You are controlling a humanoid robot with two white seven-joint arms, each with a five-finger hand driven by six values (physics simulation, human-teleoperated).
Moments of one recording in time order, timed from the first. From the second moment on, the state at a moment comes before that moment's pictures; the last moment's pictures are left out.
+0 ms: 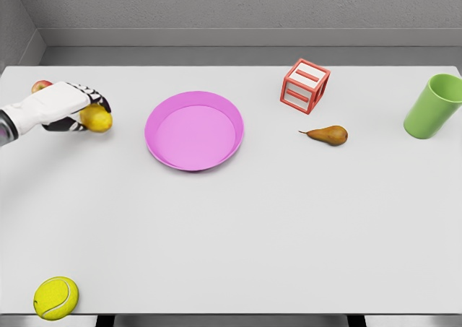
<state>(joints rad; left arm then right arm) -0.58 0.72 -0.44 -1.13 -0.65 -0.61 -0.27 0.02 0.00 -0.22 0.02 0.08 -0.06 -0.08</state>
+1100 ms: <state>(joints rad) -0.58 0.69 -0.43 -1.24 -0.50 -0.61 -0.27 0.02 0.00 -0.22 0.02 0.08 -0.06 -0.08</state>
